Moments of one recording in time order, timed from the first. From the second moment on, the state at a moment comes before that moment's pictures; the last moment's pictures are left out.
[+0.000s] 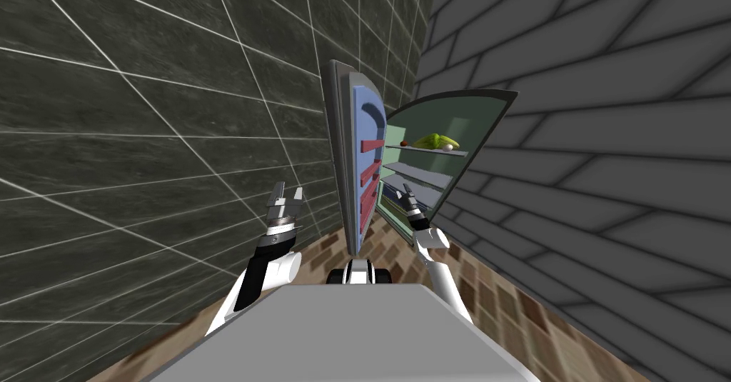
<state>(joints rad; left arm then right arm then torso) 0.45 -0.03 0.05 -2.30 -0.02 -0.43 0.13 0.05 -0.11 -0.23 -1.80 -2.29 0.49 -1.08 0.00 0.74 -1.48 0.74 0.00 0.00</state>
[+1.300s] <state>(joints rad) 0.45 -0.03 0.05 -2.30 -0.02 -0.43 0.13 -0.03 -0.15 -0.31 -1.94 -2.37 0.37 -1.09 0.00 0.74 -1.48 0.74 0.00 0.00</state>
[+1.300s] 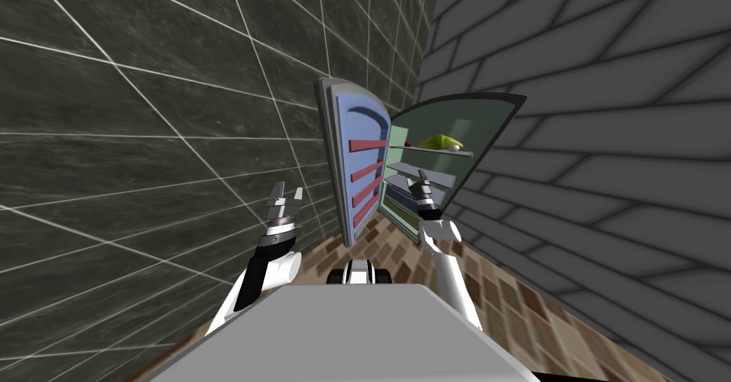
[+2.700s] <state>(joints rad) 0.45 -0.03 0.05 -2.30 -0.02 -0.43 0.13 -0.14 -0.23 -0.32 -1.78 -1.95 0.14 -0.98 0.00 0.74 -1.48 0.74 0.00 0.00</state>
